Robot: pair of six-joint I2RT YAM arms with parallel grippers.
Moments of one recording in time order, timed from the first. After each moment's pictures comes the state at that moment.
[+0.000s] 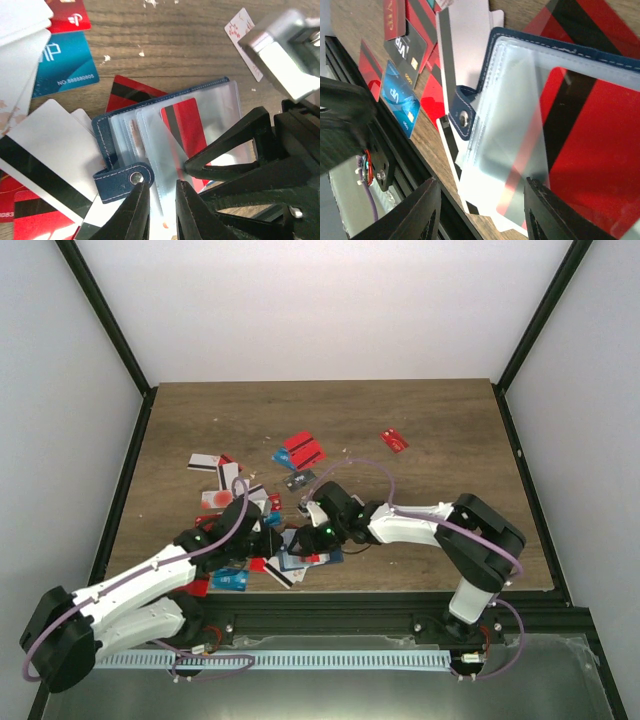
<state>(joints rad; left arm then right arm) -0.76 0.96 0.50 -0.41 0.09 -0.75 0.92 1.71 0.87 -0.08 -0.54 0.65</state>
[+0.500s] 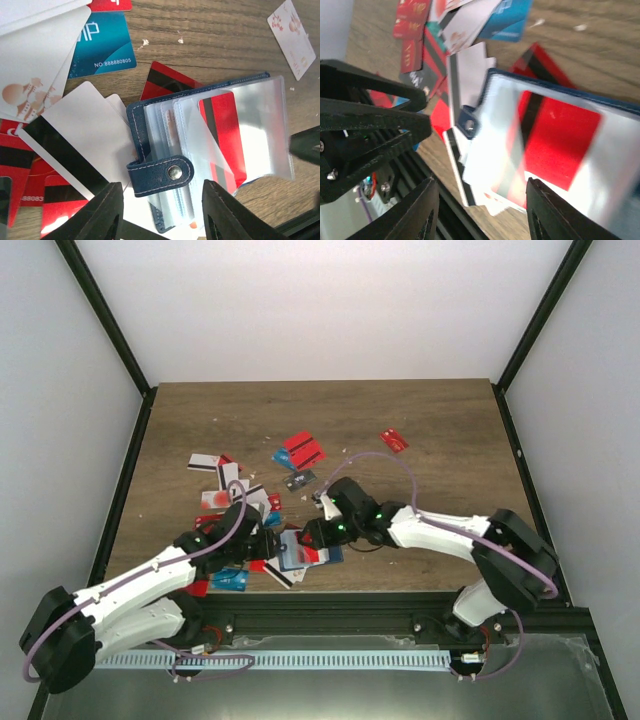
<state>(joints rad) -0.75 0.98 0.48 -0.45 0.03 -0.78 0.90 1.55 0.83 -0.12 -0.44 0.65</state>
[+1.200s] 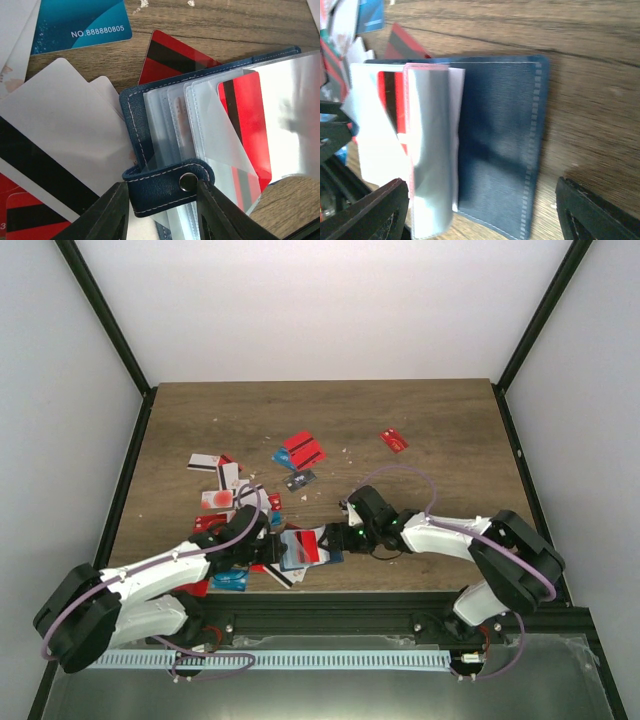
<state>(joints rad) -0.75 1.12 0.42 -0.29 0.10 -0.77 0.78 1.48 0.64 -0.13 -0.35 0.71</state>
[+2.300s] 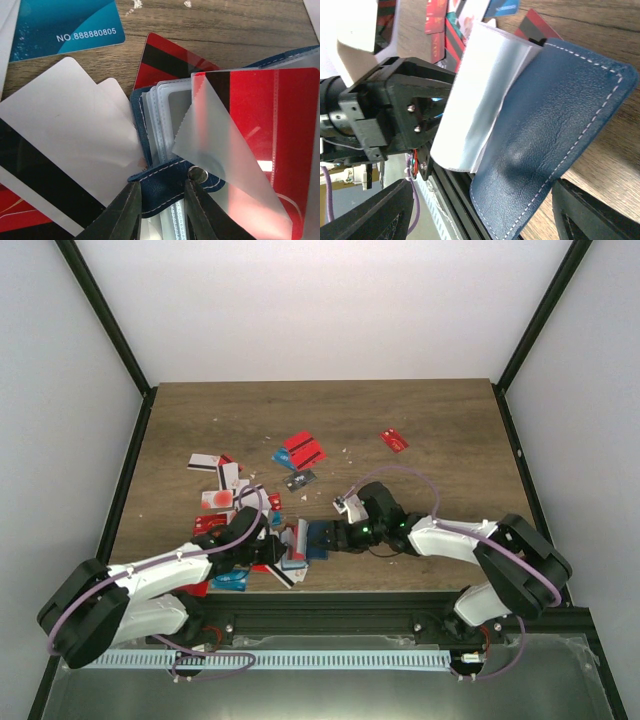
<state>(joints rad) -0.74 1.16 0.38 -0.16 0.13 -0.76 0.74 1.44 0.57 0.13 -0.70 0.75</state>
